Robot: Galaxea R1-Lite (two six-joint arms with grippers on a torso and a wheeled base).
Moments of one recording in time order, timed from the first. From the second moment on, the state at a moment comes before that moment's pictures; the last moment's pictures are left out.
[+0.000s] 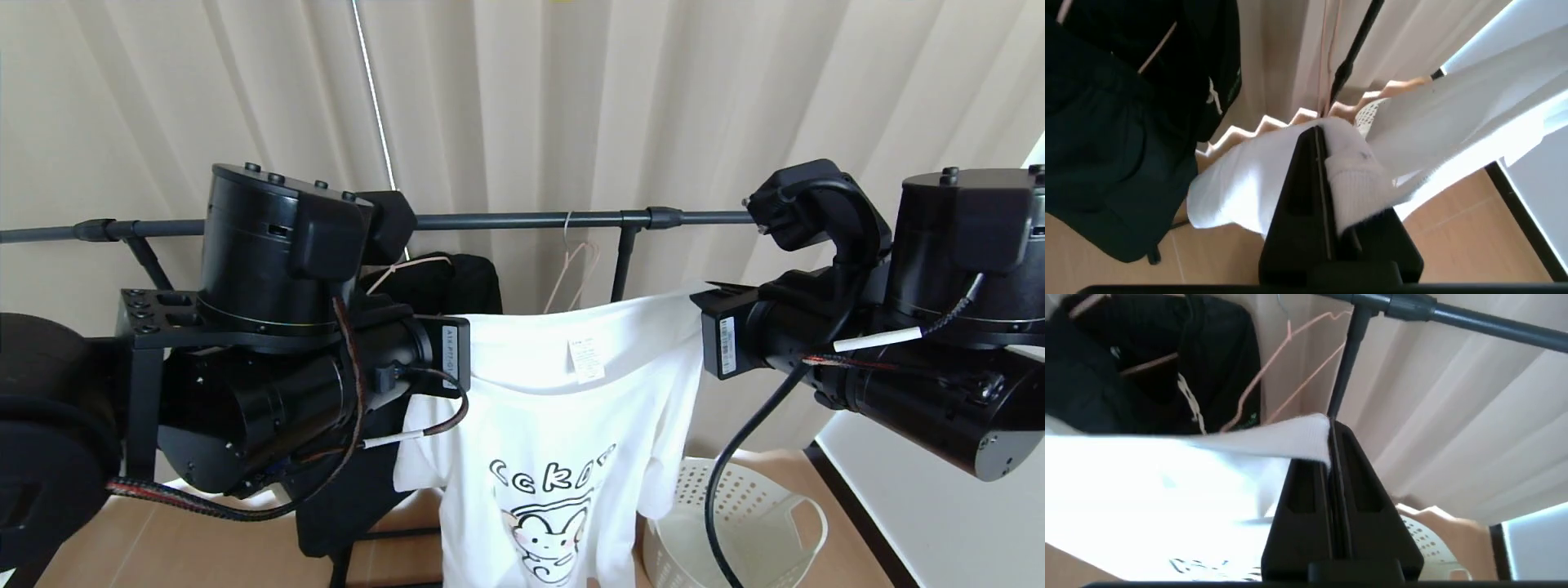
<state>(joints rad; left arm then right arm) -0.76 1.57 -1.02 -0.12 0.38 -0.26 0.74 1.54 -0.91 -0.36 -0.49 0.01</state>
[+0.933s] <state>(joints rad) -0.70 1.62 -1.13 -0.15 0.39 -0.24 0.80 1.43 -0.90 -0.24 -0.50 -0.09</state>
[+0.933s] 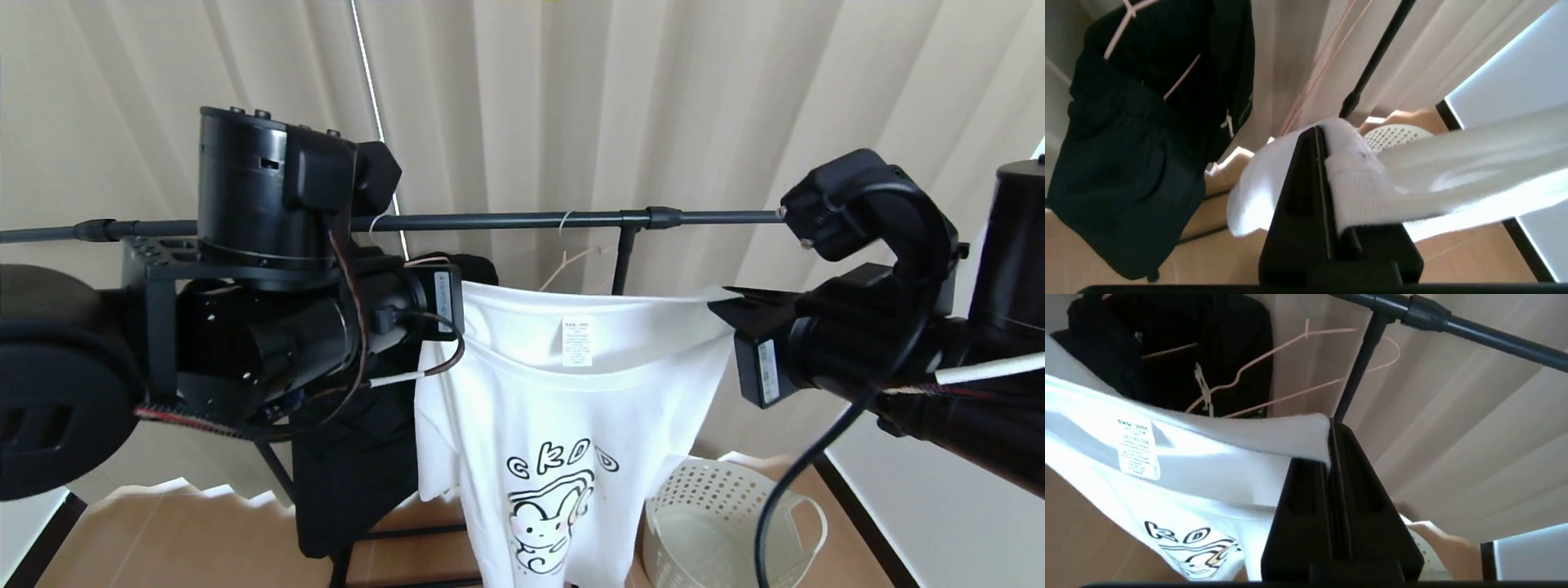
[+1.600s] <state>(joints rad) -0.68 1.85 -1.49 -0.16 0.26 -0.14 1.03 1.36 -0.84 -0.13 -0.33 -0.08</state>
